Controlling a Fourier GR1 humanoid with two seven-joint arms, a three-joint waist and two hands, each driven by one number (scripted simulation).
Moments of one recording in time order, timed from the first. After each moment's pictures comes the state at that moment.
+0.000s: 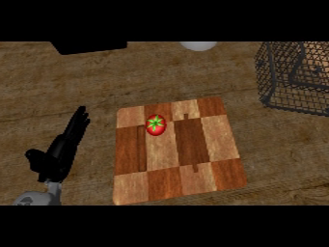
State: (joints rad) left arm -0.06 0.27 -0.17 -1.34 0.22 0.08 -0.15; right arm -0.22 -0.89 -0.13 -1.27 0.27 0.07 0.11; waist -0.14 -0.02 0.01
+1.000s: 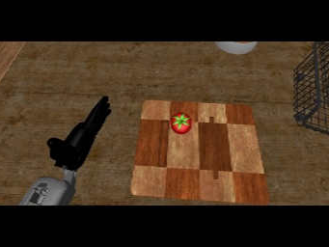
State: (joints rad) left arm -0.16 0.24 -0.23 -1.34 0.17 0.00 -0.11; right arm -0.64 -1.23 -0.33 -0.64 0.09 0.48 -0.21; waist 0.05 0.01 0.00
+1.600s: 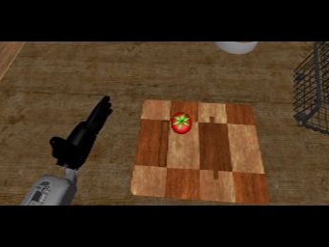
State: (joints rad) left arm -0.17 0.22 -0.21 -1.32 0.15 -0.01 -0.12; right arm -0.94 -1.04 -0.18 -0.49 0.26 0.43 -0.17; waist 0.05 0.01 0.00
